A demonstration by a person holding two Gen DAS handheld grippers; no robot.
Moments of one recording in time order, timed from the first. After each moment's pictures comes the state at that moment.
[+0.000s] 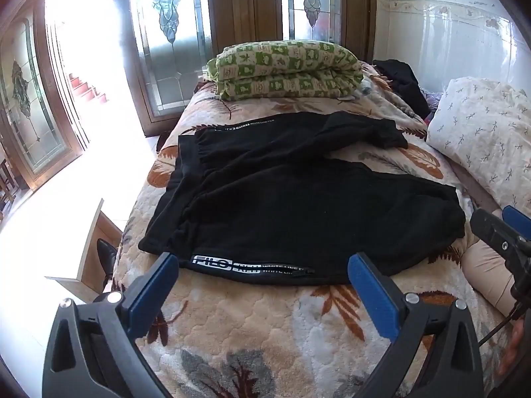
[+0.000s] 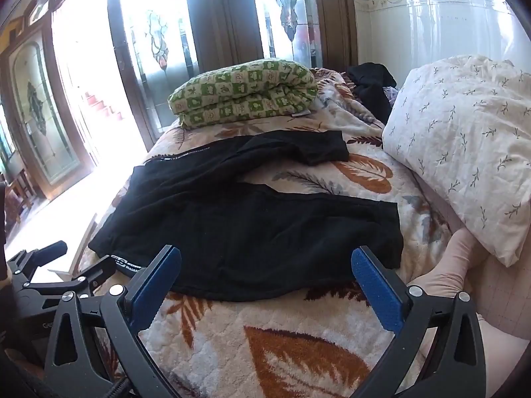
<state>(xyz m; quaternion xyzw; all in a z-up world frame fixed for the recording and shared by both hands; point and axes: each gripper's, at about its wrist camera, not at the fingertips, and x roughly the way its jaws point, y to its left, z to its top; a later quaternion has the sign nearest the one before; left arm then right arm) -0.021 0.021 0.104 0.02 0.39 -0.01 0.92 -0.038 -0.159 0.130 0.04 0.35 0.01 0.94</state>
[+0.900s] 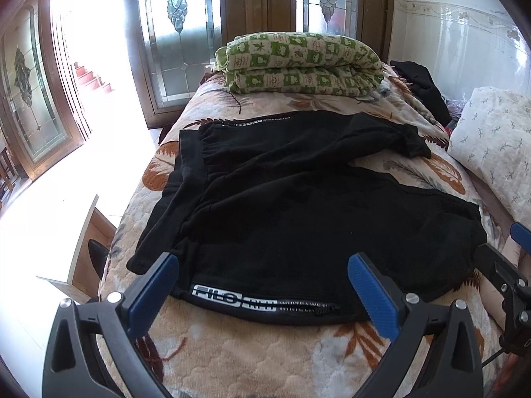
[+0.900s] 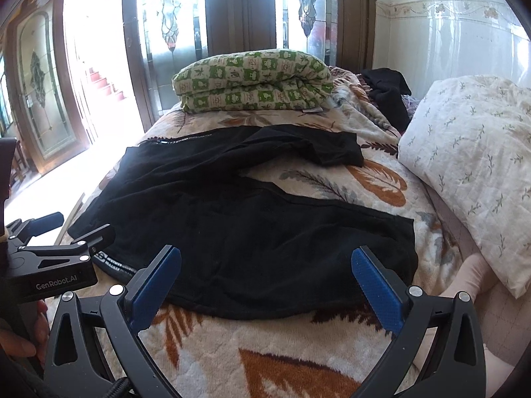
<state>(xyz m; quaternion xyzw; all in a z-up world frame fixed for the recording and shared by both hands) 0.031 0.039 0.080 0.00 0.40 0.01 0.92 -0.001 -0.138 0.108 0.00 0.36 0.01 0.93</state>
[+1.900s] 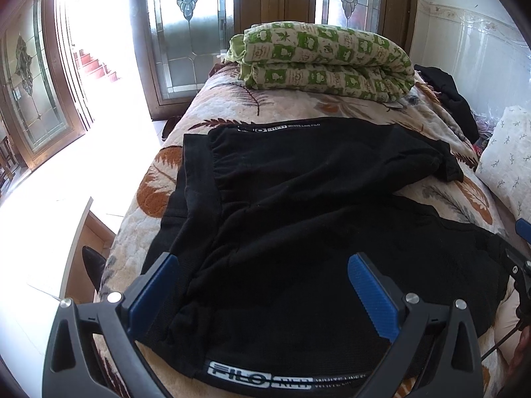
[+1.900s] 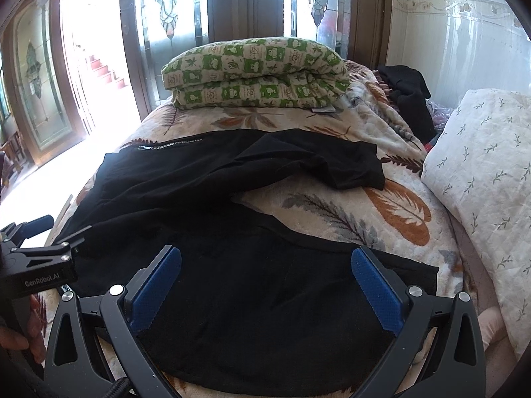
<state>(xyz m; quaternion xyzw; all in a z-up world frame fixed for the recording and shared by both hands) 0.106 0.070 0.063 -0.02 0.41 0.02 0.91 0.089 -0.140 0.096 -0.02 0.38 0.02 0.92</state>
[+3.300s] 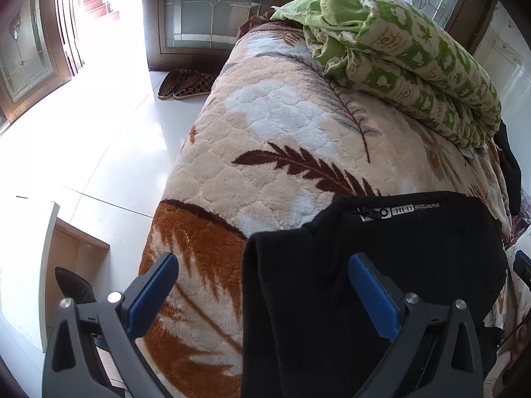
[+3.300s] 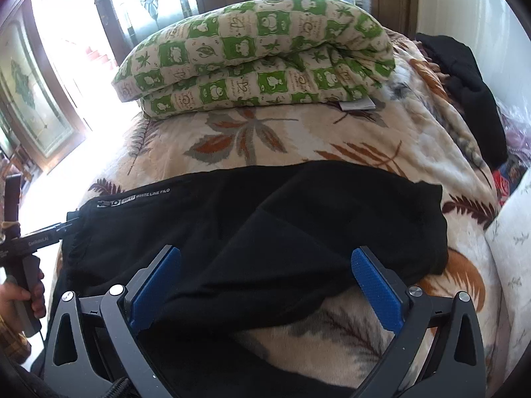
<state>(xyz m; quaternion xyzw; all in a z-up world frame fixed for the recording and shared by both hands) 0.300 0.192 0.014 -0.11 0.51 0.01 0.86 0.280 -0.158 0.071 0.02 0.48 0.05 0.88</state>
